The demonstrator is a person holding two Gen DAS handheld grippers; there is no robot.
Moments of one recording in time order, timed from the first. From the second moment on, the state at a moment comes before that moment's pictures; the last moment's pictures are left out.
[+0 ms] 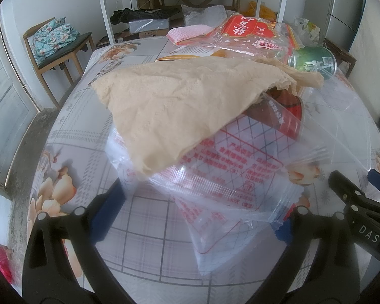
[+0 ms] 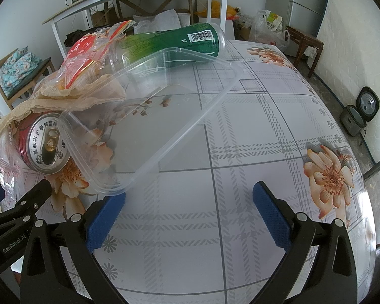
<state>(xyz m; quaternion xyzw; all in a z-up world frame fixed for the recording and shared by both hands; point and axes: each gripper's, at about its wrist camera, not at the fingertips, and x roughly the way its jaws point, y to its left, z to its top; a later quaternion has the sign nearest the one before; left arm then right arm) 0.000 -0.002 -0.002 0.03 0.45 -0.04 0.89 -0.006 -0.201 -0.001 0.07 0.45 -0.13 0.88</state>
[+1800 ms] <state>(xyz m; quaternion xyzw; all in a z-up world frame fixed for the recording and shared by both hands) 0.004 -0.005 -0.001 0.02 0.45 -0.04 0.89 -0.004 -0.201 -0.001 0.07 0.45 -0.12 0.88</state>
